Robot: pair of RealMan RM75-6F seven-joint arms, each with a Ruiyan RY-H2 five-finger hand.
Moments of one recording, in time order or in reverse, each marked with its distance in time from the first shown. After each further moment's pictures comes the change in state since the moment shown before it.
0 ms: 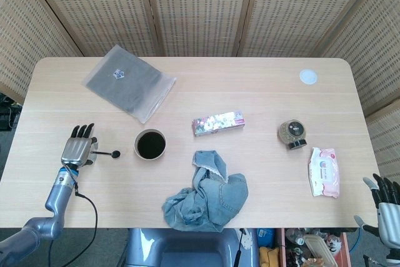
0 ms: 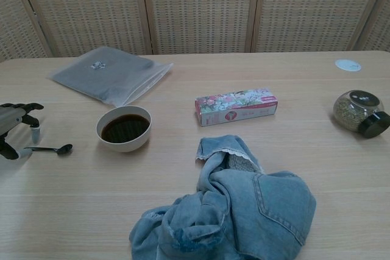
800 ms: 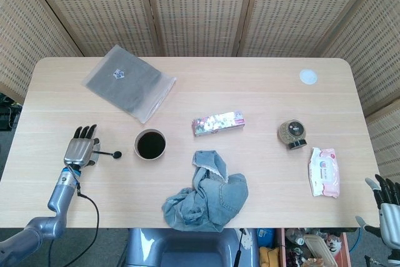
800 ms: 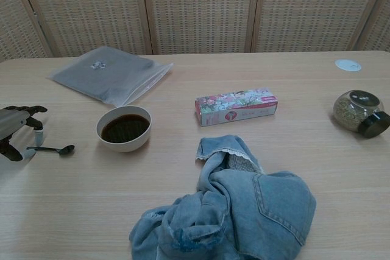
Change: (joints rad) left arm -0.001 -0.010 -0.012 -0.004 -0.003 -0.026 0.016; right arm -0.004 -0.004 0.002 0.016 0.006 -0.003 0.015
